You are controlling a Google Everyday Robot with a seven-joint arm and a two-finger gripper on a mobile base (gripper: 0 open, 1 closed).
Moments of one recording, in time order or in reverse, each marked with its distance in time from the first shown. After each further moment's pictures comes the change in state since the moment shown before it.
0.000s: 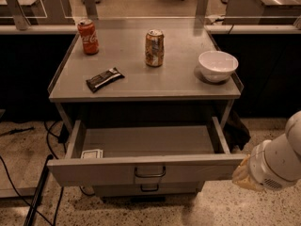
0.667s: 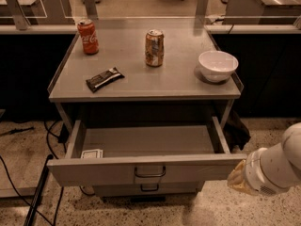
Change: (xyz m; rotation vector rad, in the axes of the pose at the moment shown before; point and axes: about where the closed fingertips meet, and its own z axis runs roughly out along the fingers) arm 0.001 0.003 0.027 0.004 -0.046 -0.036
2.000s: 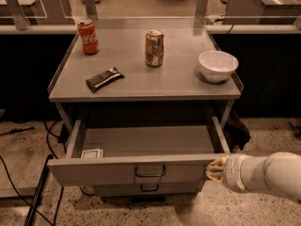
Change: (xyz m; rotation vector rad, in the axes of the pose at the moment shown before) arm -0.035 -0.037 0.066 0.250 -0.211 -0.247
